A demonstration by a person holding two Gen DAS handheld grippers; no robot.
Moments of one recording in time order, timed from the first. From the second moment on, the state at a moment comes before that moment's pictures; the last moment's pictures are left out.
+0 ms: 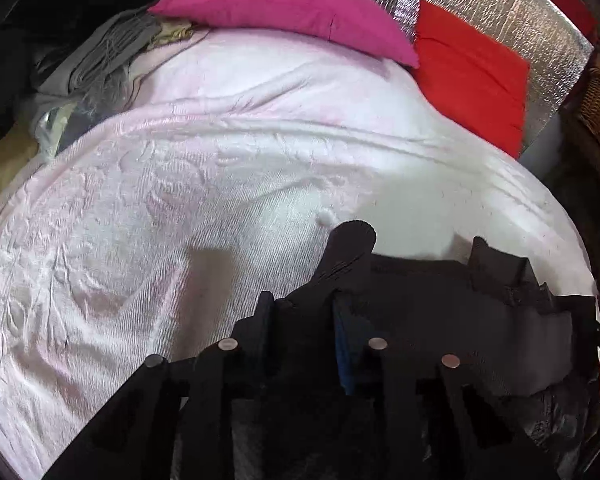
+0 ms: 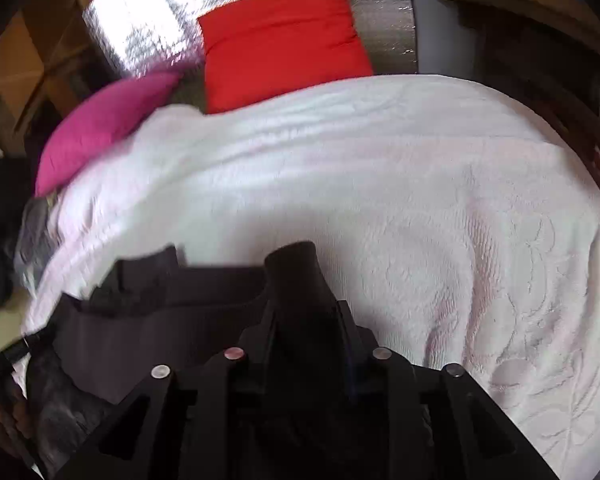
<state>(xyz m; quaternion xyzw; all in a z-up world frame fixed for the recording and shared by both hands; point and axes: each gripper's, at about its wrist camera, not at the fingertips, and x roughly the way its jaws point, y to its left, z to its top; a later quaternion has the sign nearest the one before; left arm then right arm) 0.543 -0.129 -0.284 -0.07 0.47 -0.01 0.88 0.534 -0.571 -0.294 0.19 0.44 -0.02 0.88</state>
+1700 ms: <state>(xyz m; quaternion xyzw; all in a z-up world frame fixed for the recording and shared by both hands) 0.541 -0.135 -0.289 -0.05 0.44 0.05 0.90 0.529 -0.613 -0.321 0.29 0.41 -0.04 0.86</state>
